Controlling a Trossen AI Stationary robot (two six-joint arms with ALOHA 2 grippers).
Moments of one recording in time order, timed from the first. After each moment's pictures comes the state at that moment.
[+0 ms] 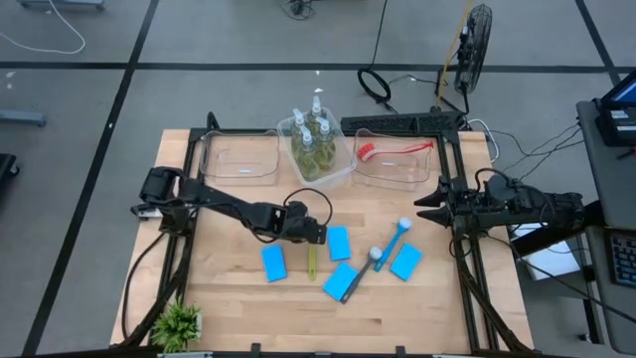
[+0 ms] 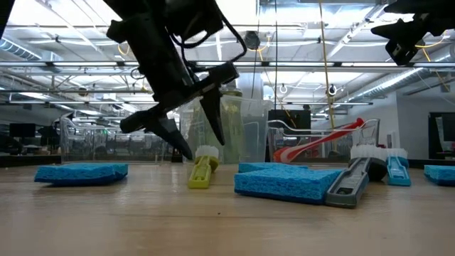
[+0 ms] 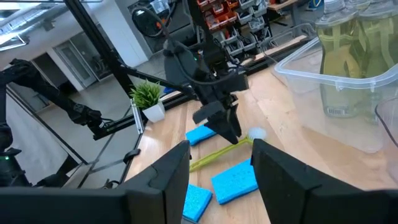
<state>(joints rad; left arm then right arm) -0.14 1.82 1.09 -0.31 -0.21 -1.44 0.06 0.13 0.44 -0.43 0.00 0.45</state>
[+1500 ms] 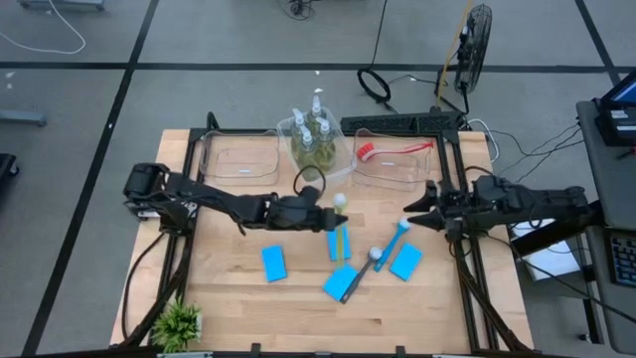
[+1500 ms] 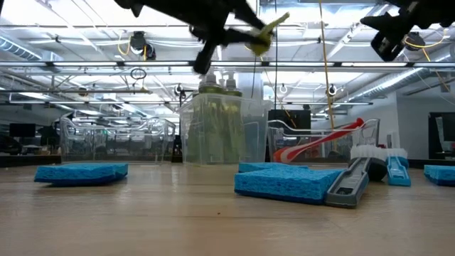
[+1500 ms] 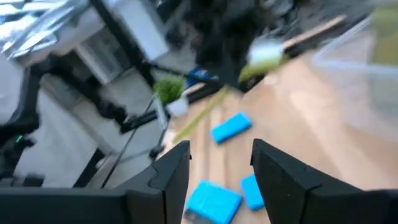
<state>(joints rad) -0.13 1.69 1.09 0.31 -0.25 -1.26 0.06 0.34 0.44 -0.22 -0.12 0.51</state>
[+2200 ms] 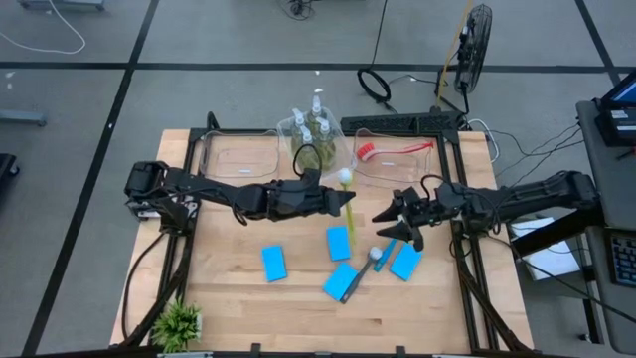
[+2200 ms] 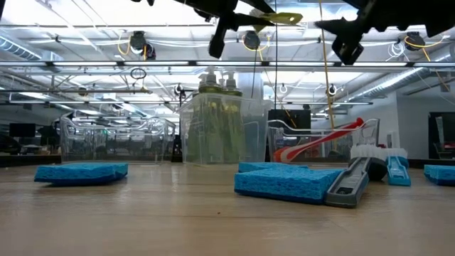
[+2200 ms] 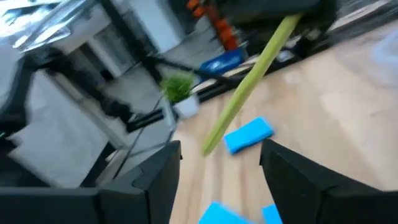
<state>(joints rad) -0.08 1.69 1.19 0.37 -0.36 -1.04 0.10 0.81 0.44 0.26 -0.13 0.52</state>
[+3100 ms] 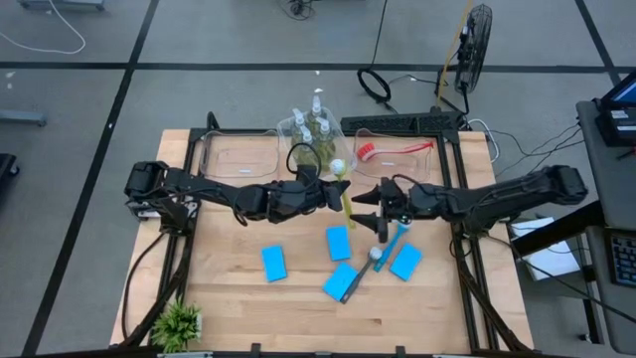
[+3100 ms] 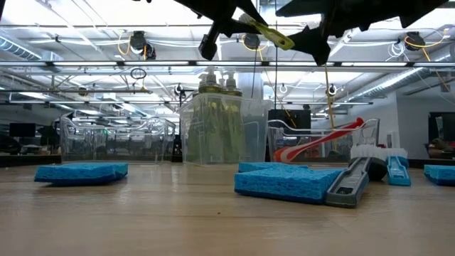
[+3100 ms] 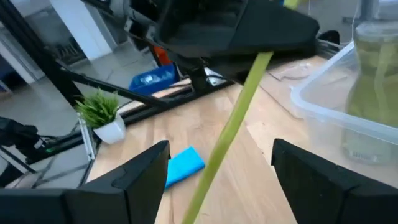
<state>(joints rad) -0.08 1.69 1.19 0.35 -0.56 -0.94 0.10 1.10 0.61 0.31 0.16 0.40</state>
